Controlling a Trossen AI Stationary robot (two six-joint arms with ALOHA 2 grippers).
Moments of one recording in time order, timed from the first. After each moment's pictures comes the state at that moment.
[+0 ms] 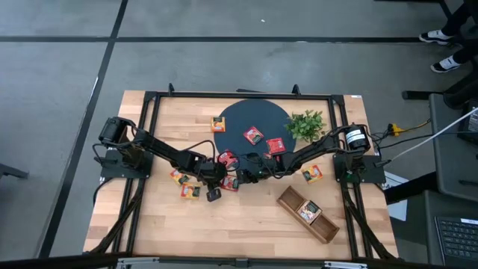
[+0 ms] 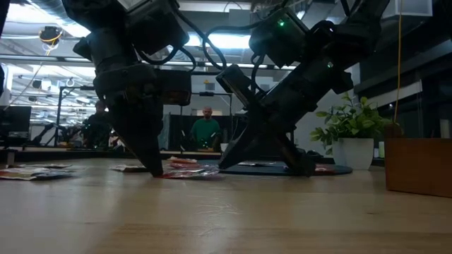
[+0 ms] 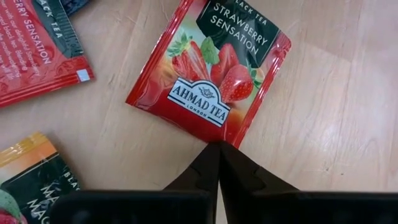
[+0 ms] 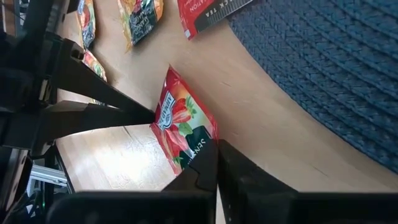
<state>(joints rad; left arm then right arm) -0.17 1.72 0.81 -0.15 0.03 -0.51 0.12 1.96 0.94 0.29 0.00 1.35</state>
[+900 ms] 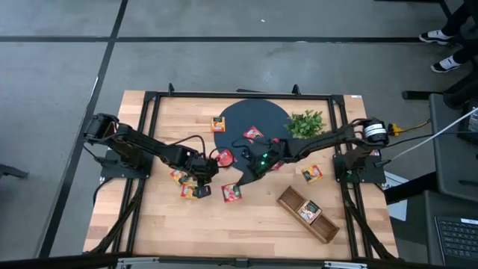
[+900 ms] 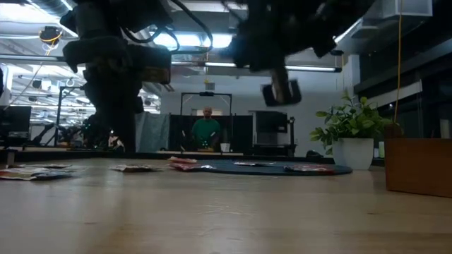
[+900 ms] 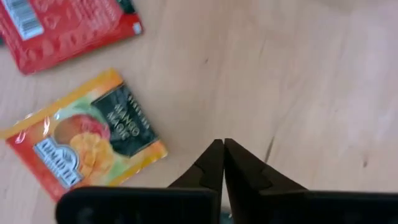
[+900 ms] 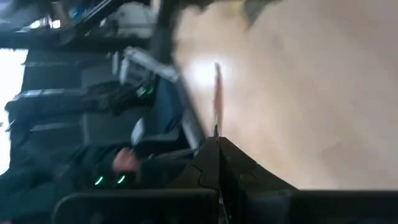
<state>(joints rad) -0.18 1.53 0.81 -0.41 0.02 -0.47 0.05 1.74 1.02 0.23 -0.54 1.23</state>
